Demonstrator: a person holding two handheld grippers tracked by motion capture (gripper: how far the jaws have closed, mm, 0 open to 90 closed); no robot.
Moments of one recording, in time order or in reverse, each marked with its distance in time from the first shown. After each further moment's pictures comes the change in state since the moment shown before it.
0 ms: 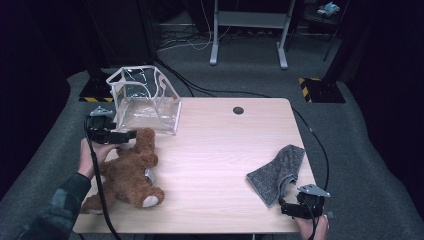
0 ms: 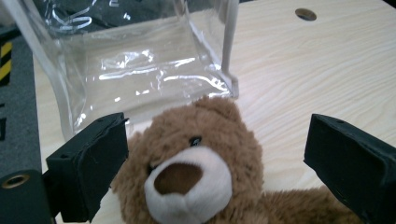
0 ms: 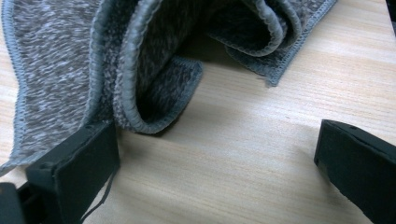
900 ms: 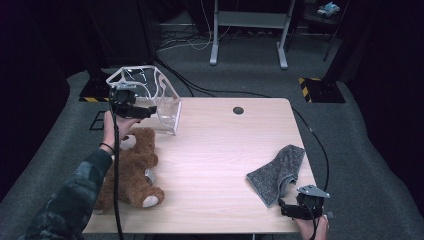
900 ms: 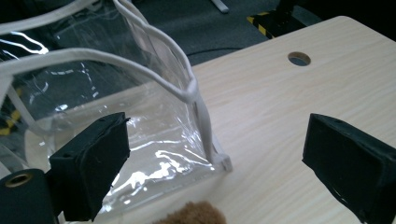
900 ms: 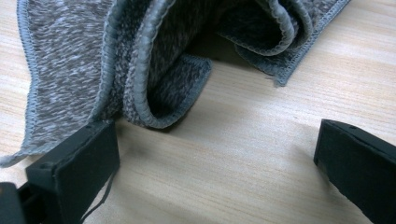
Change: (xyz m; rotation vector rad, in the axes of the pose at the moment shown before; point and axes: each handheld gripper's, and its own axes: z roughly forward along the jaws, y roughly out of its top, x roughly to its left) left arm -0.027 0.078 0.044 -0.072 0.031 0.100; right arm 0.000 -0.001 -0.001 -0.006 0.025 -0.026
